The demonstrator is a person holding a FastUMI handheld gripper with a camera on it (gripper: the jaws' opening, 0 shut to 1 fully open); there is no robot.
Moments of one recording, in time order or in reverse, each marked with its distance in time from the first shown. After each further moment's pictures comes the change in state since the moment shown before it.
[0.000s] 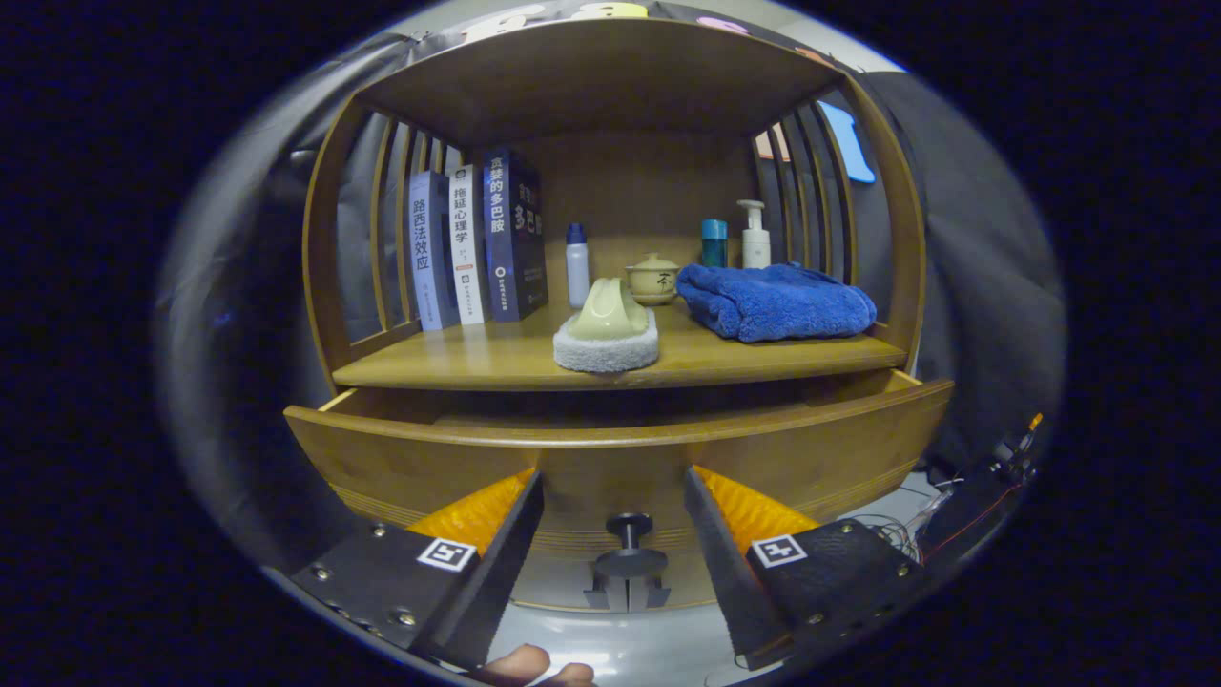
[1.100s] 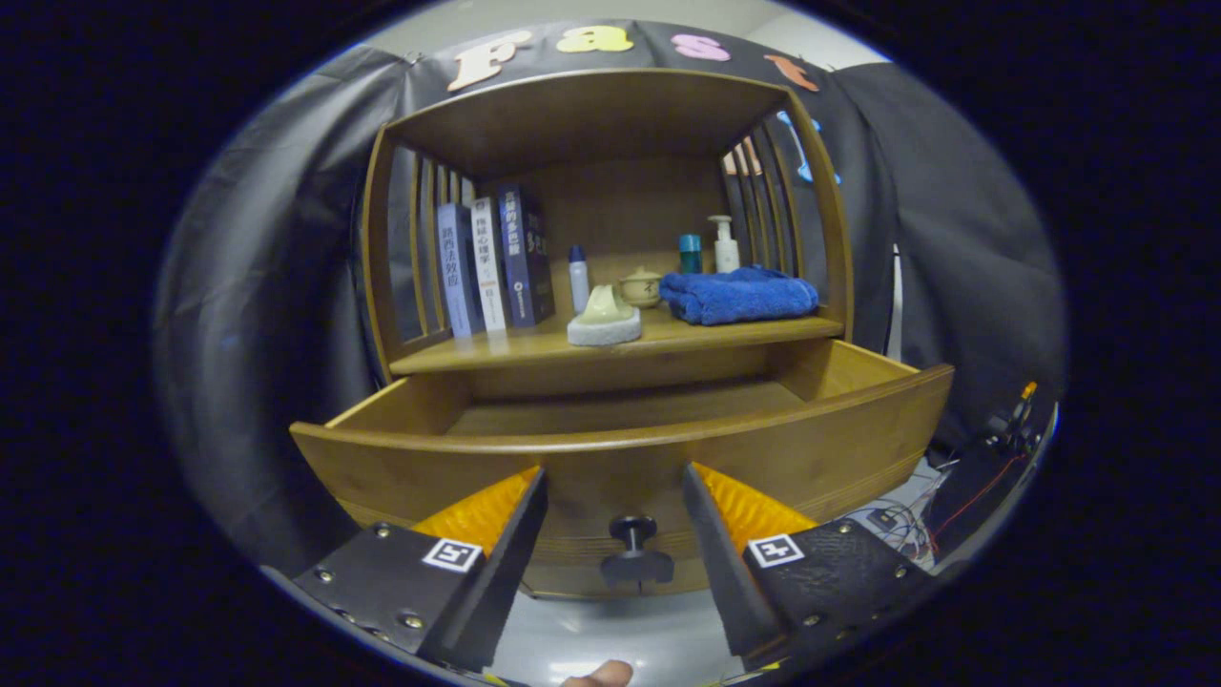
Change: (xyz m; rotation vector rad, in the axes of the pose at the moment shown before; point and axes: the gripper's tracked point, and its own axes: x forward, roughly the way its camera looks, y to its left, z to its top) arm -0.091 -0.007 -0.026 0.031 -0.046 0.009
